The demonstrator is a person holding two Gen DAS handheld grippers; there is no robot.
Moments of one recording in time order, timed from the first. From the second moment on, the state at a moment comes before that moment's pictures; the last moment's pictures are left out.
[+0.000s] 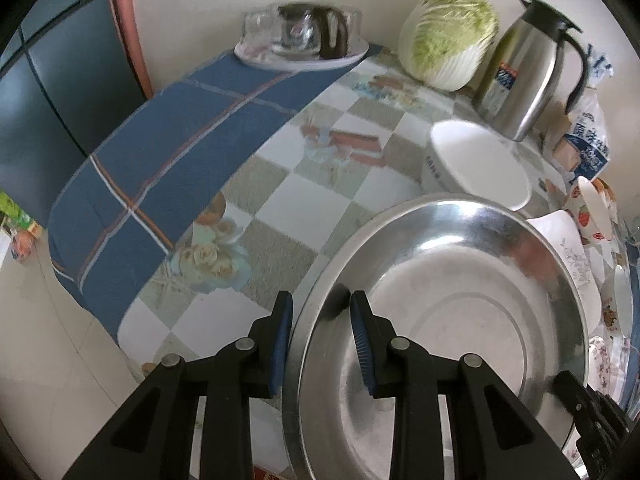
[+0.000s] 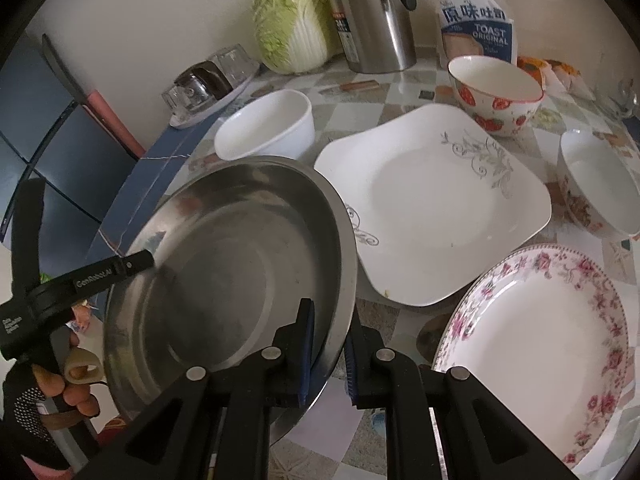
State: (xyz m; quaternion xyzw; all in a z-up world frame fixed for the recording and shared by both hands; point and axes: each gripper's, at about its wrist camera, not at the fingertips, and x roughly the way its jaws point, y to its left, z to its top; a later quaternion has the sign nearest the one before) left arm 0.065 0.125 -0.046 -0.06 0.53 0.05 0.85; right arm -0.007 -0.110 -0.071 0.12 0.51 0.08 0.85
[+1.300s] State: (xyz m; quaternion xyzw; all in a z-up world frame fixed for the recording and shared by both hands) left arm 0.149 -0.028 -0.043 0.02 0.54 -0.02 0.84; right arm 0.025 -0.247 -0.083 0.20 0.49 -0.04 0.85
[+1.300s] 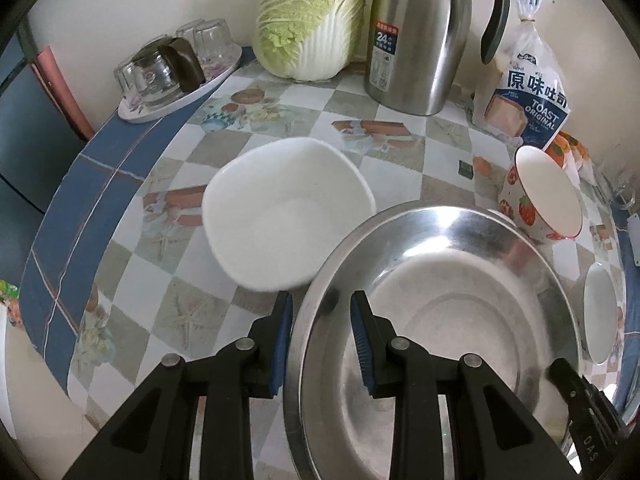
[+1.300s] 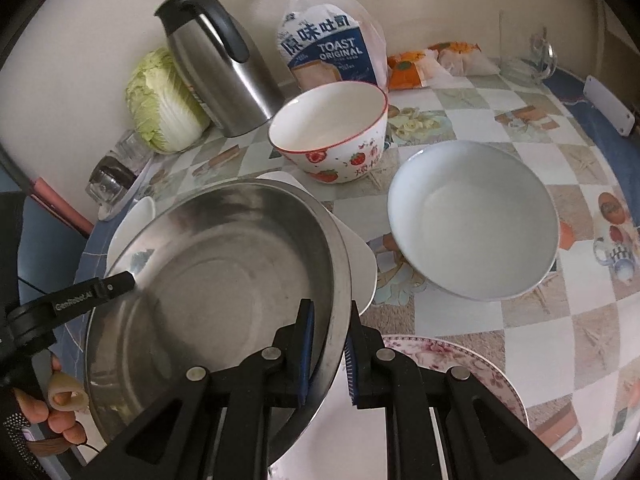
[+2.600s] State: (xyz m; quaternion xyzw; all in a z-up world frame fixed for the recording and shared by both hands) left arm 0.163 -0.033 -0.070 -0.01 0.56 -0.05 0.83; right arm 0.032 -0.254 -0.090 0.20 0.48 -0.07 0.85
